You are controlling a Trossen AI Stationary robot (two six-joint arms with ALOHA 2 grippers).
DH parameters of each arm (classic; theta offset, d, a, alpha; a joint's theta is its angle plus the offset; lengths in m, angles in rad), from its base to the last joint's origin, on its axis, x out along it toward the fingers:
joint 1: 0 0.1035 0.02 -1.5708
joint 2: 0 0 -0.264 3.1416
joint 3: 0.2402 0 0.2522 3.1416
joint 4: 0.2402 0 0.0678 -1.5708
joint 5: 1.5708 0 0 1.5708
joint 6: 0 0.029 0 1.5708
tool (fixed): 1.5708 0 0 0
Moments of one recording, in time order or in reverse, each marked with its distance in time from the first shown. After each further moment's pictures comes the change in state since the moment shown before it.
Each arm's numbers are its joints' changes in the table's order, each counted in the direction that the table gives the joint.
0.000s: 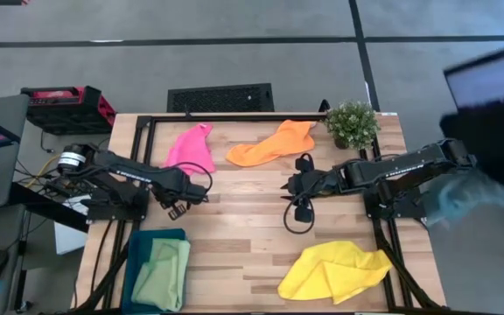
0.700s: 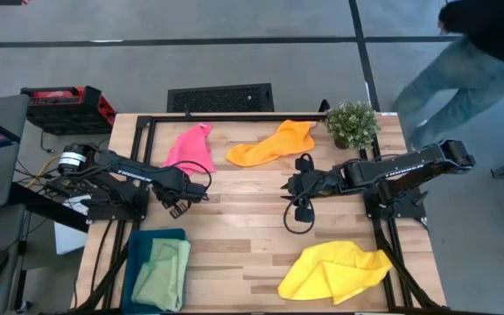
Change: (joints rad) left arm 0.037 0.003 -0.060 -0.093 -0.027 -0.001; right arm 0.000 0.000 0.000 0.000 0.002 -0.008
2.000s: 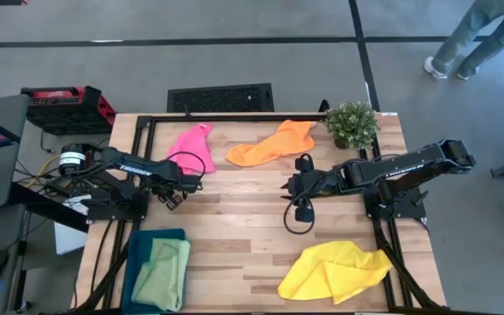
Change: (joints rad) left arm 0.177 -0.001 -0.150 -0.117 -0.078 0.037; right arm 0.000 0.000 0.000 0.002 0.002 -0.018
